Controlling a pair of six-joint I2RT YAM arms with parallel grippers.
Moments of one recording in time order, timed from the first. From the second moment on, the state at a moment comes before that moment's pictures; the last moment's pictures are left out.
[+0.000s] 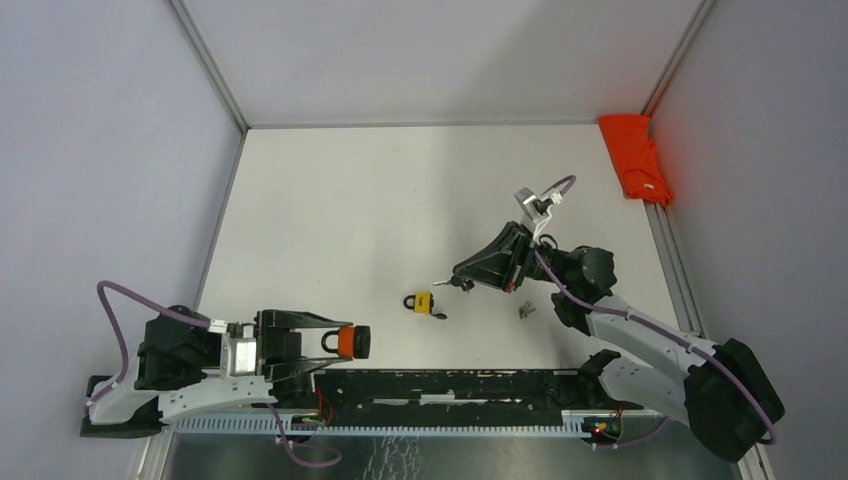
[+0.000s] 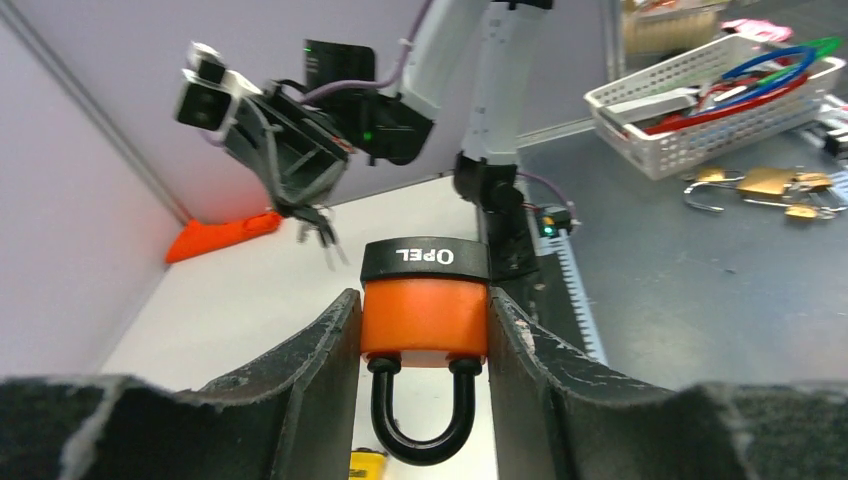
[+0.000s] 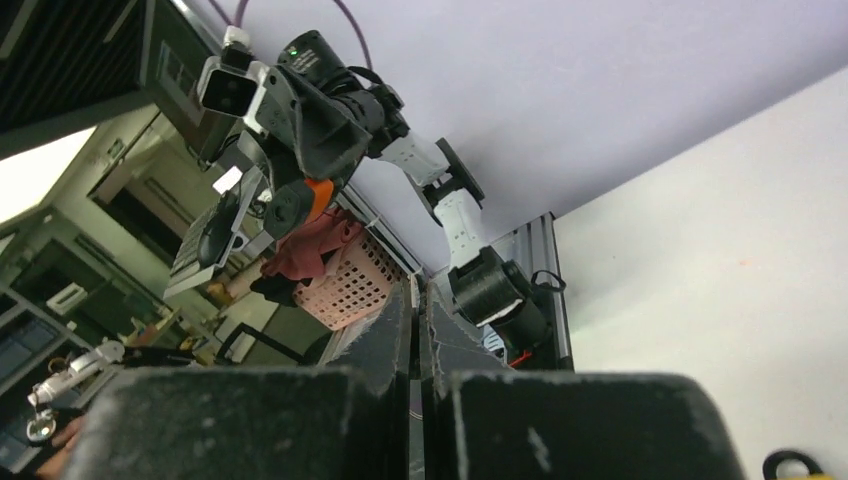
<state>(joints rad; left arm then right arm) -1.34 0.16 0.83 -0.49 0.22 0.31 0.61 1.02 0.41 1.13 -0.80 1.11</state>
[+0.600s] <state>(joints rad) -1.34 0.31 0.93 -0.57 0.27 0.27 0.71 1.27 0.63 1.22 -0.93 1.13</state>
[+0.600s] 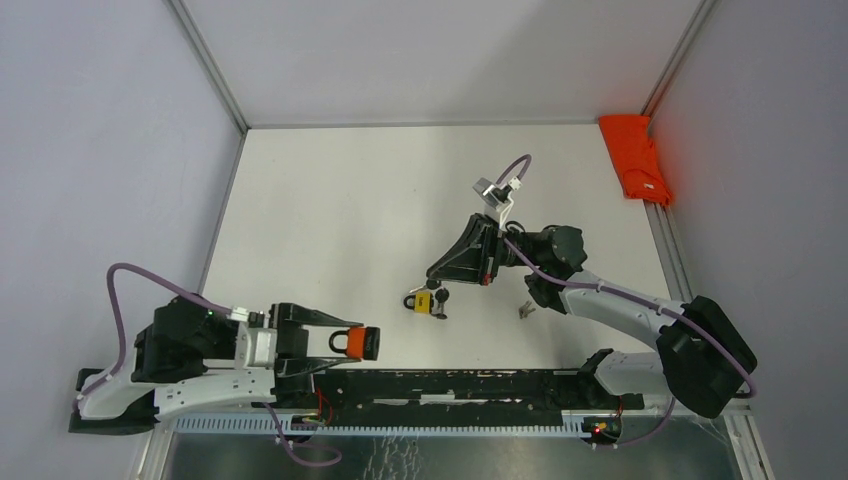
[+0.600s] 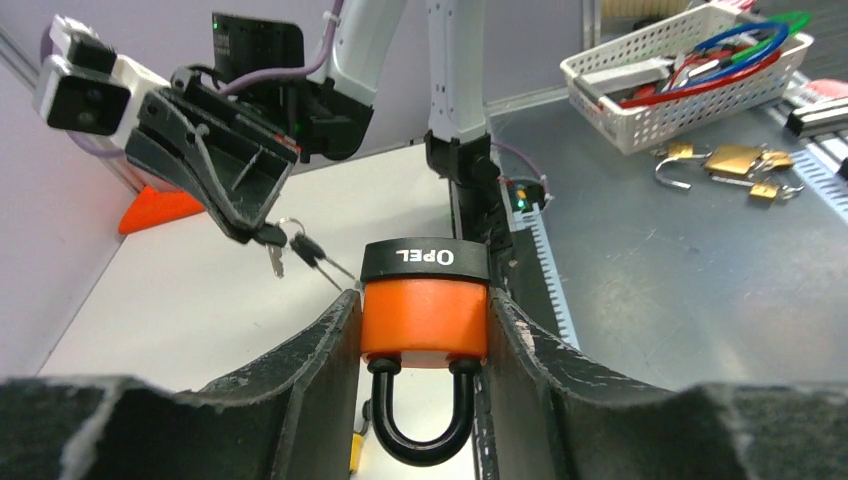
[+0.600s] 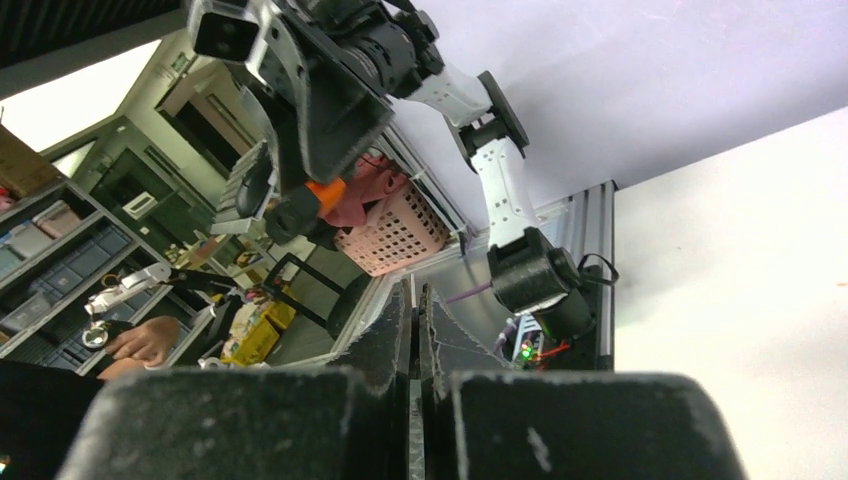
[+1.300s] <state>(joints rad) -1.34 0.16 0.99 -0.50 0.21 -0.11 0.71 1.27 0.63 1.02 -0.93 0.95</state>
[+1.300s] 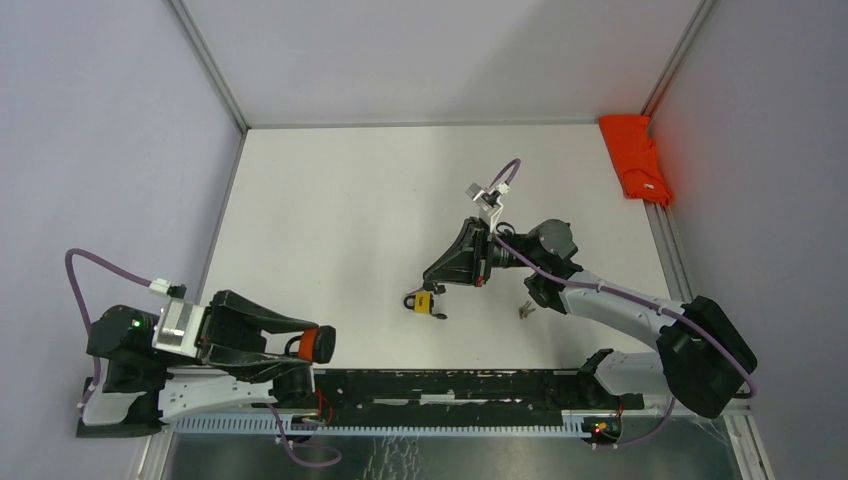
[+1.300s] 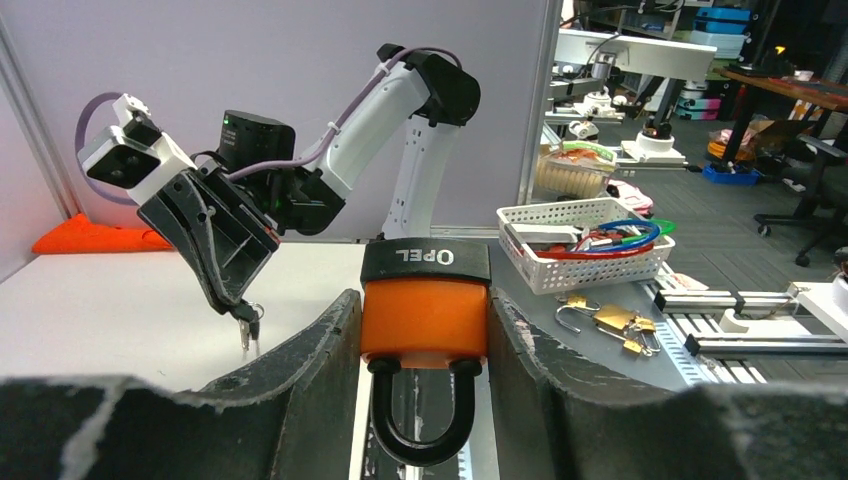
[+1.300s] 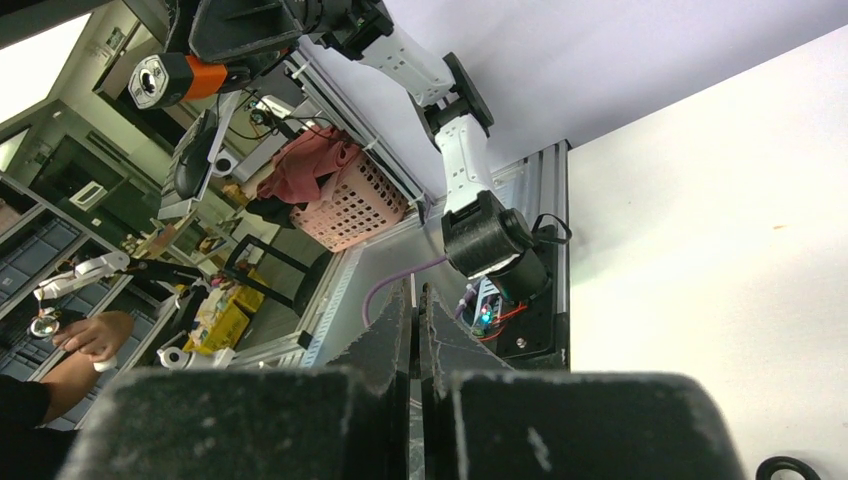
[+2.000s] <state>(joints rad) -1.34 0.15 0.92 -0.52 0.10 0.03 0.71 1.27 0.63 0.94 -0.93 0.88</state>
